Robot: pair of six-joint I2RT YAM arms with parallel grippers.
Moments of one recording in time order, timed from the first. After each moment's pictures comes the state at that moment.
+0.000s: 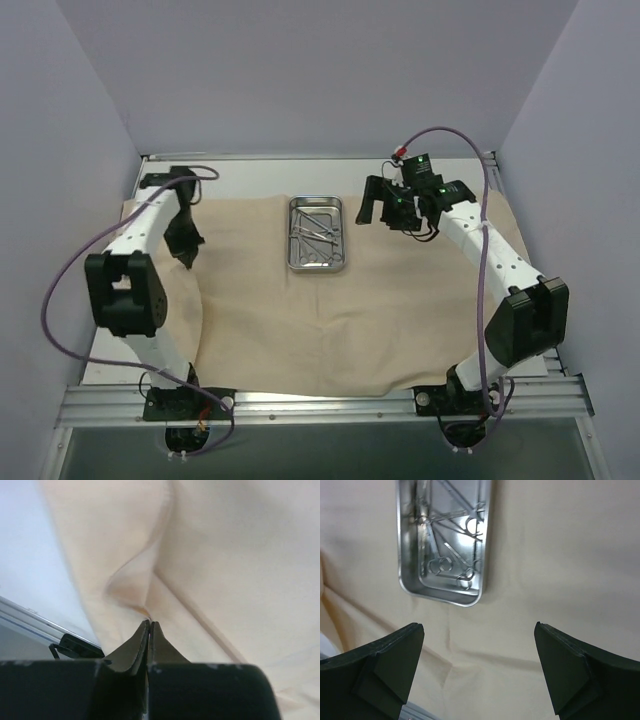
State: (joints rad) left arm -0.07 1.86 1.54 -1.28 -0.26 -0.53; right arm 0.31 1.55 1.40 -0.72 -0.15 0.44
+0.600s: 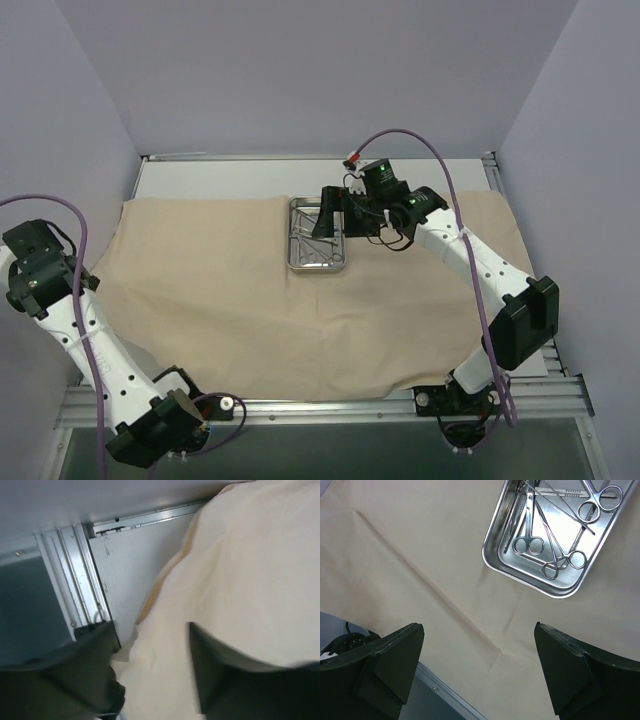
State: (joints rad) left arm 0.65 1.03 1.44 -1.34 -0.36 -0.58; right arm 0.57 1.57 1.46 -0.66 -0.28 0.49
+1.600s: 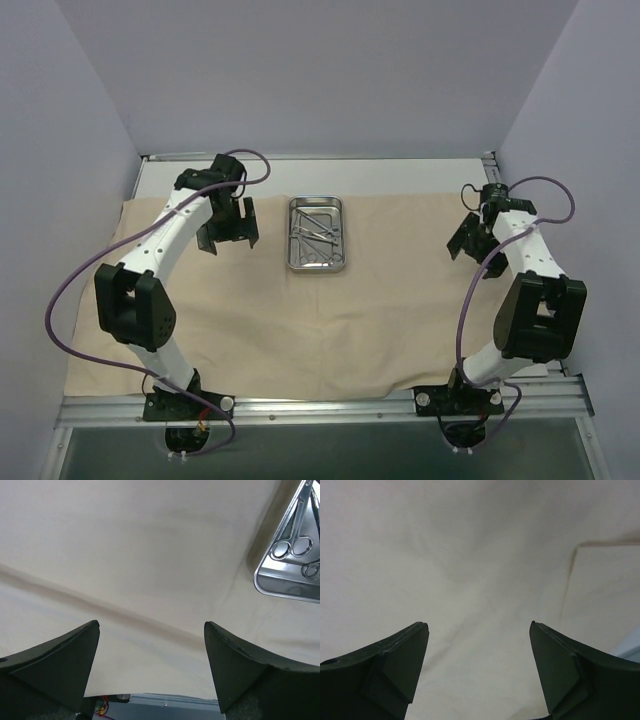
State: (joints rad) left arm -0.32 1.72 1.61 -1.20 -0.16 -0.52; right arm -0.16 1.56 1.19 -0.91 0.15 0.52
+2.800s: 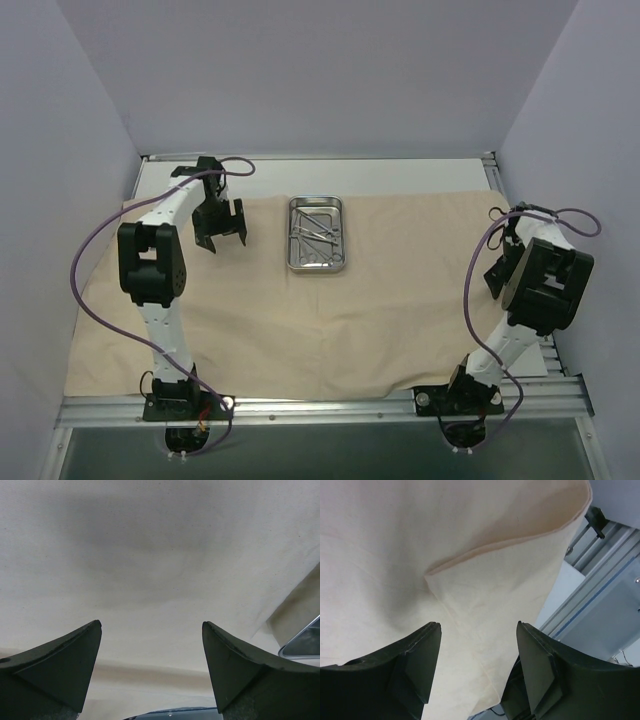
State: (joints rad) left arm -0.11 2.07 1.71 -1.07 0.07 -0.33; right arm -0.41 1.79 1.20 -1.11 0.43 0.52
